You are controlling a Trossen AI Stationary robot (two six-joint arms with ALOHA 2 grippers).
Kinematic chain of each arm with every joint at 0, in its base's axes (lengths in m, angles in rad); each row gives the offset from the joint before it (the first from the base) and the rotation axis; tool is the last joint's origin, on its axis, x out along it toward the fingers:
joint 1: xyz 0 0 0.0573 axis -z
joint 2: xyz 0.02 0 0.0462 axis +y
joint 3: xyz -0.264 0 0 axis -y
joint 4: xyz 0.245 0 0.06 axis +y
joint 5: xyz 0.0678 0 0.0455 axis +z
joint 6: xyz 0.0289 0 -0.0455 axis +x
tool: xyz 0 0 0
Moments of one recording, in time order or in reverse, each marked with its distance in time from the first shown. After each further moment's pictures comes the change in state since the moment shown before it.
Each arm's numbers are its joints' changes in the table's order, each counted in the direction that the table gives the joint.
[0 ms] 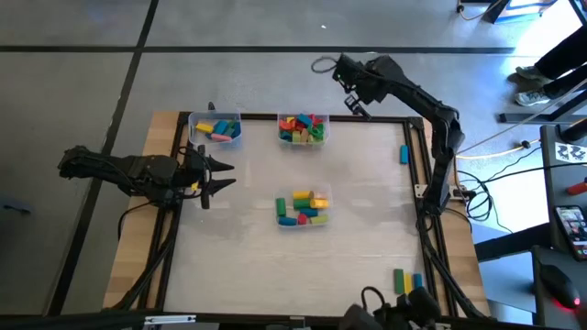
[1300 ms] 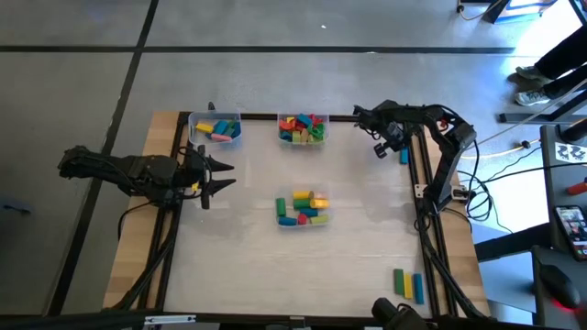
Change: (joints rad) left arm 0.000 0.000 0.000 0.007 0.000 0.014; right arm 0.262 -0.039 -1.026 -0.327 0.166 0.269
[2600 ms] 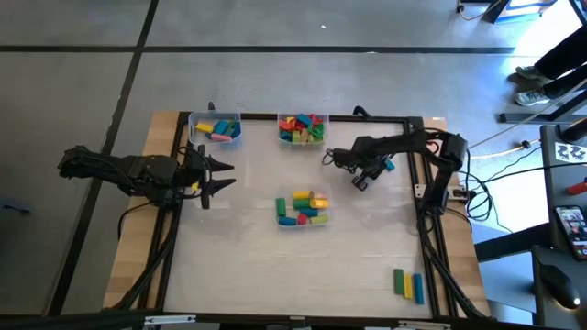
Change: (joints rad) left arm -0.001 0.001 0.000 -0.006 0.000 -0.005; right arm -0.485 -0.028 -0.096 -0.156 0.202 -0.027
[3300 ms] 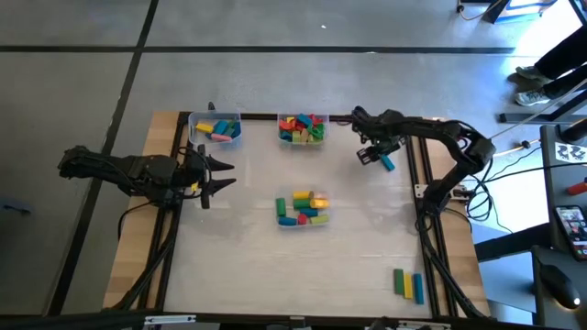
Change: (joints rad) left arm 0.000 0.000 0.000 -0.012 0.000 0.018; right arm 0.279 -0.204 0.012 -0.055 0.089 -0.030
